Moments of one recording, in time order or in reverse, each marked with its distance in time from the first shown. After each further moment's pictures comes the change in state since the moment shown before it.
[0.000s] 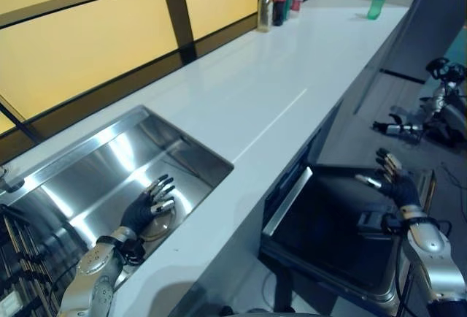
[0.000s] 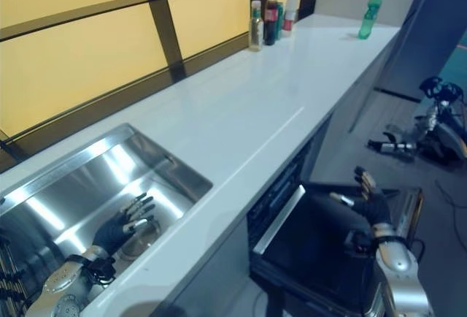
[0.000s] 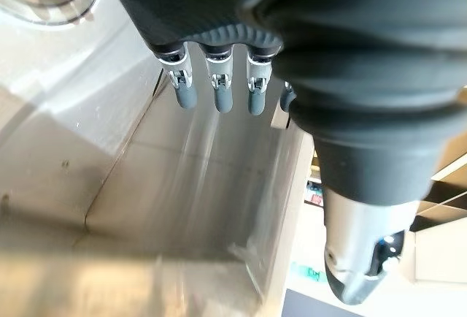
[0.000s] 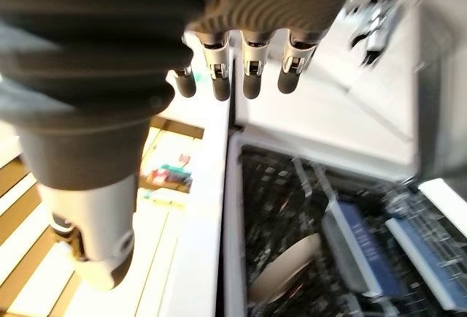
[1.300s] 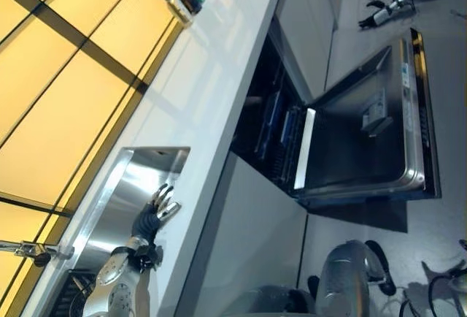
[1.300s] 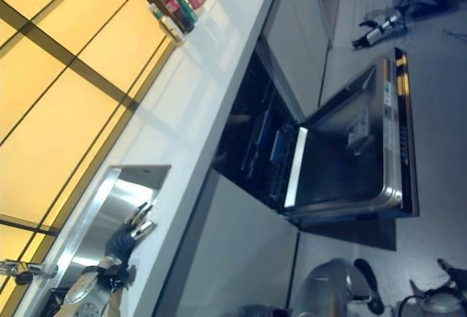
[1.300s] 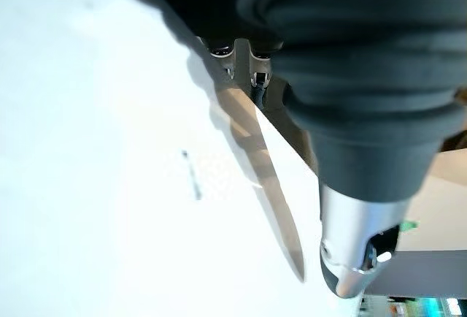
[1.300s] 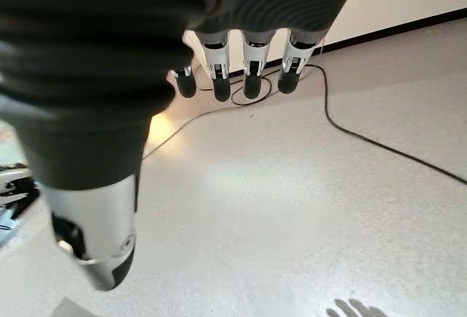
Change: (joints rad) left arm -0.055 -0.033 -0.121 0.135 -0.161 -0.136 0.148; right arm -0.100 -0.188 -0.001 0.551 -0.224 0.314 -0.771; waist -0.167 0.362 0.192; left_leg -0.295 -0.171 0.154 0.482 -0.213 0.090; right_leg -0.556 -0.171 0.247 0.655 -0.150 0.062
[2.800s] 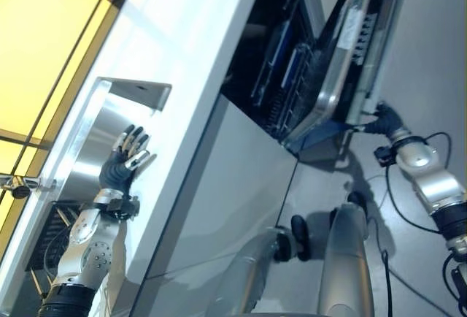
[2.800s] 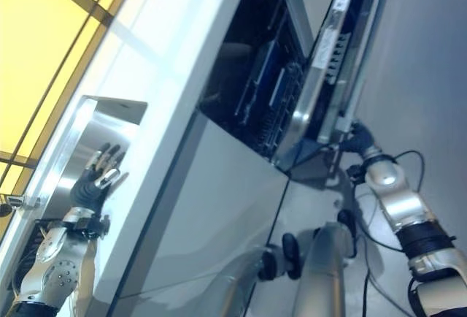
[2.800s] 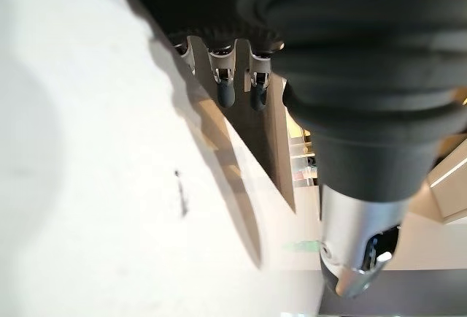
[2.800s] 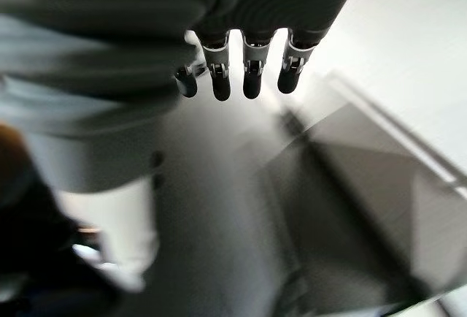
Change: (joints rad) left arm -0.137 0.127 0.043 -0.177 -0.170 -0.056 0.042; right arm -0.580 -0.111 0.479 -0.362 0.182 -0.143 0.812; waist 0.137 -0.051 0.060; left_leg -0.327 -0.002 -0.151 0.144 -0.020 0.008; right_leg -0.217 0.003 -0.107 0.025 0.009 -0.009
